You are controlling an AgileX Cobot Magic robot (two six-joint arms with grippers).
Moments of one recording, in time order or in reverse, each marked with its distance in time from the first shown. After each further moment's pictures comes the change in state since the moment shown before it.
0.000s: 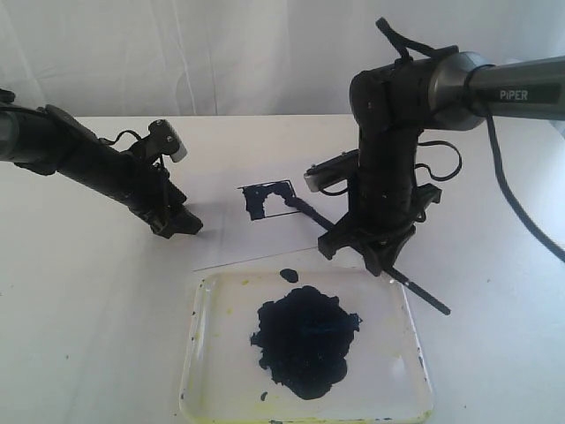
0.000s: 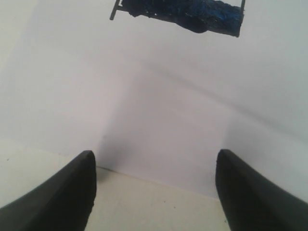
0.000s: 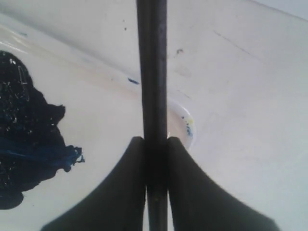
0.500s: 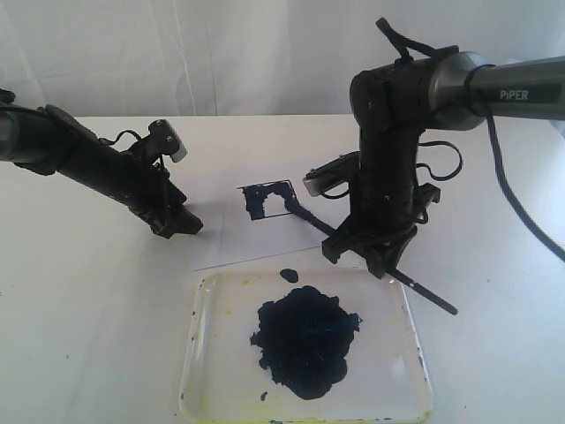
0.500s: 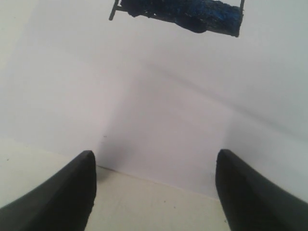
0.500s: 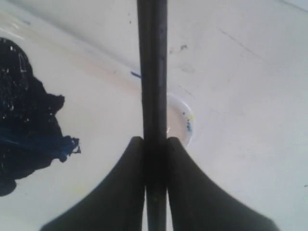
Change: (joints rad) left arm 0.000 0.000 0.000 0.000 0.000 0.000; right arm 0.000 0.000 0.000 0.000 0.024 -0.063
